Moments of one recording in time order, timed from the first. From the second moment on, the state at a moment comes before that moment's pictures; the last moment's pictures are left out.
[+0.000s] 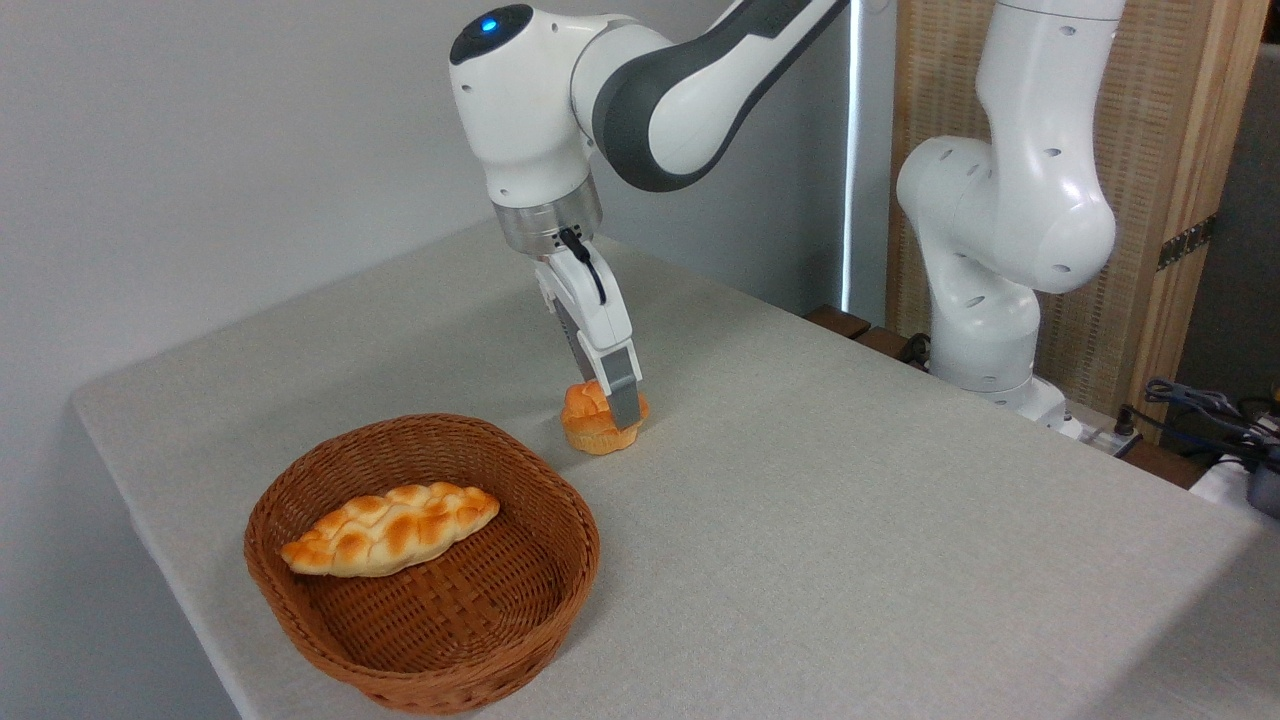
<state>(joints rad) -0.28 -0.23 -0.04 -2.30 -0.12 1.95 0.79</state>
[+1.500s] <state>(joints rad) -0.29 -0.21 -0.06 -2.34 -0.12 2.04 0.81</state>
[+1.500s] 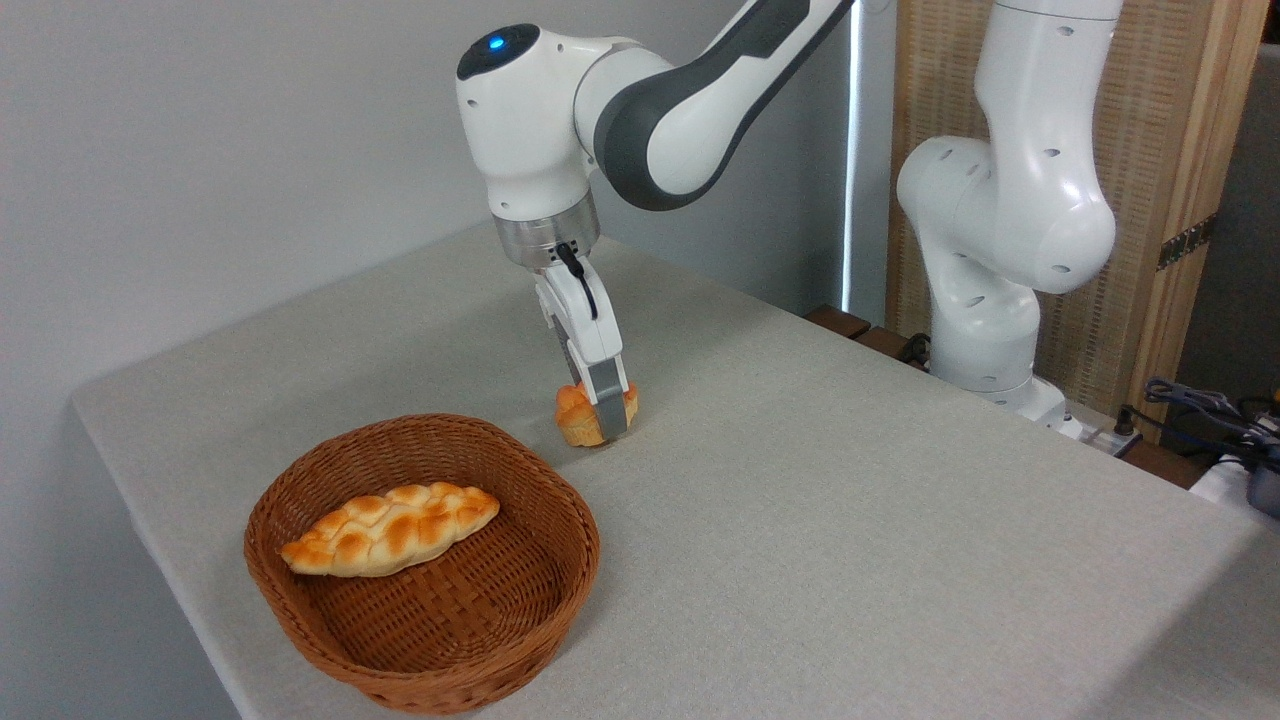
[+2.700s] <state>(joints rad) -0.27 -0.21 0.15 -2.04 -0.14 1.93 0.91</state>
